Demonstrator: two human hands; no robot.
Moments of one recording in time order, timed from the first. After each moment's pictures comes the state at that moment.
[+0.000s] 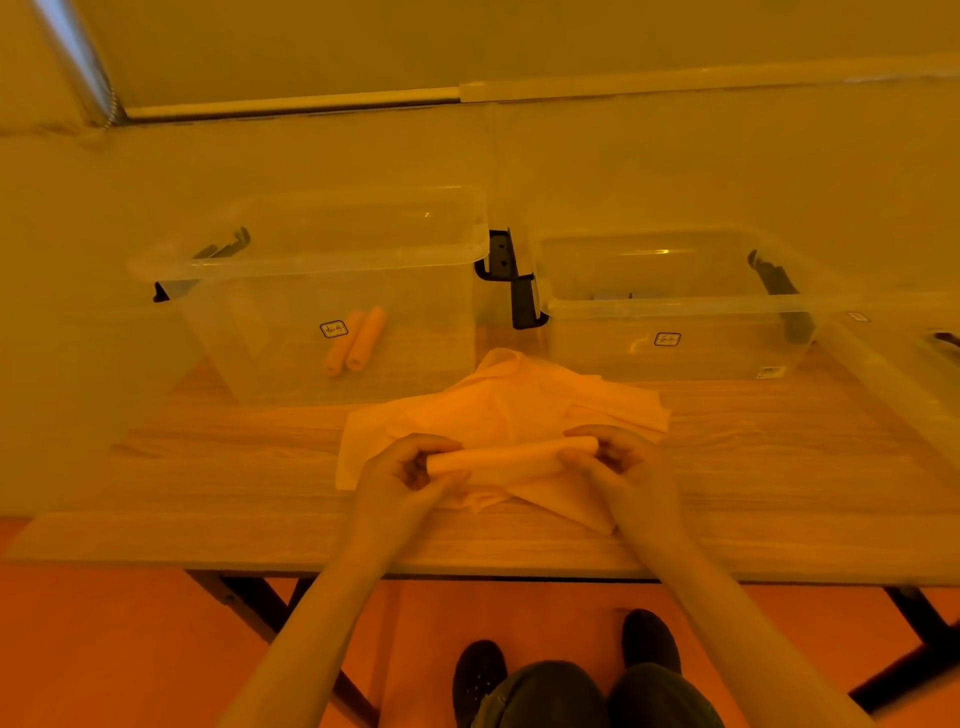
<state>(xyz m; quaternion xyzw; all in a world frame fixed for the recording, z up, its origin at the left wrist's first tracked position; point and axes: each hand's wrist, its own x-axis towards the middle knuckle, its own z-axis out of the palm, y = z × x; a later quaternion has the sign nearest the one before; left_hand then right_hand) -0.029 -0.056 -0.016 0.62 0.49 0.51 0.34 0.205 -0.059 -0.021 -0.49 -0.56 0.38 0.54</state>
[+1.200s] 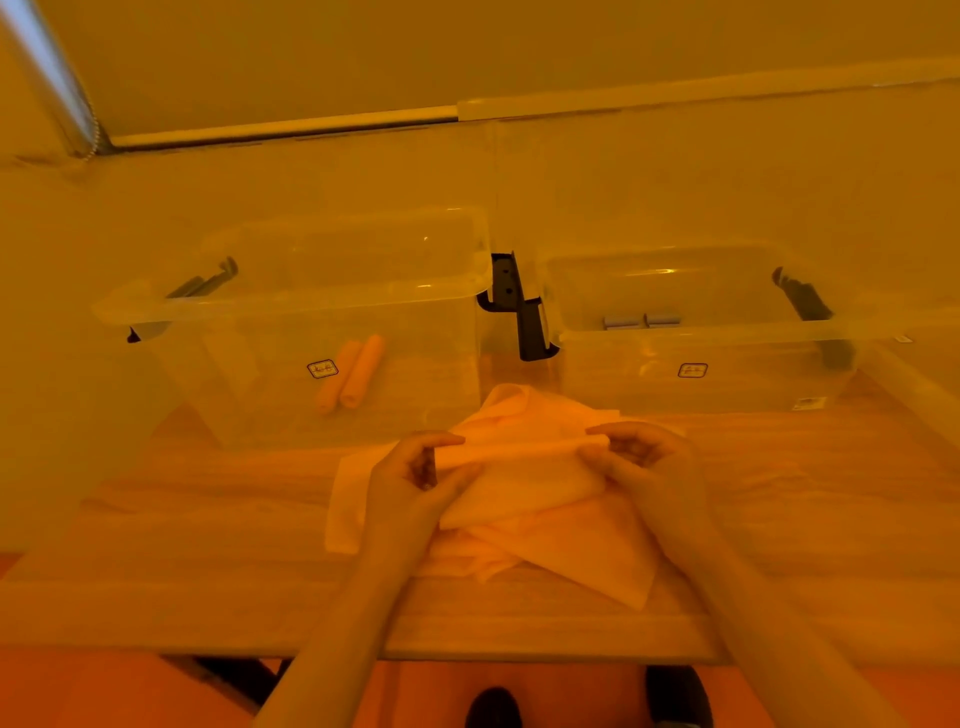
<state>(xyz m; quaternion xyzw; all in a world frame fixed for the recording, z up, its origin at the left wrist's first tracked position) -0.018 0.004 -0.019 0.56 0.49 0.58 0.33 0.215 0.004 -0.013 -0.49 -0.51 0.40 0.58</state>
